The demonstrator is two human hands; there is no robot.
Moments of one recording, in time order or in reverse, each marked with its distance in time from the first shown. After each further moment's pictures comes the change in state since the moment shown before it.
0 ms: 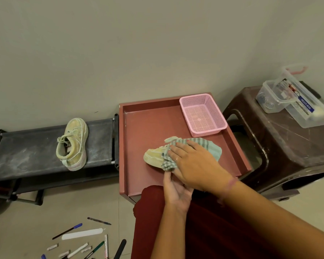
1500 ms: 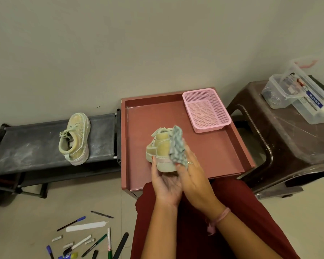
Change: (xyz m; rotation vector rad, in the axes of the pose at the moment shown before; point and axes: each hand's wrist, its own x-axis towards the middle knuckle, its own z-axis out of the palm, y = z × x) left_hand -0.001 0.027 -0.004 -0.138 -0.113 0.083; right_hand -0.025 -0.047 0.024 1.301 0.282 0.390
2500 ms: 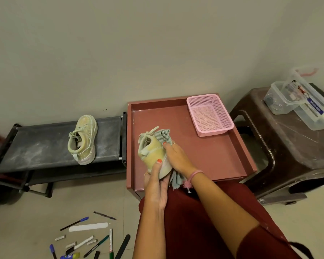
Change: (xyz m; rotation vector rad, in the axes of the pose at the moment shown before) left_hand -0.003 0.029 -0.021 0.342 0.063 0.323; right_hand 0.085 0.017 0.034 0.011 -0.133 0.263
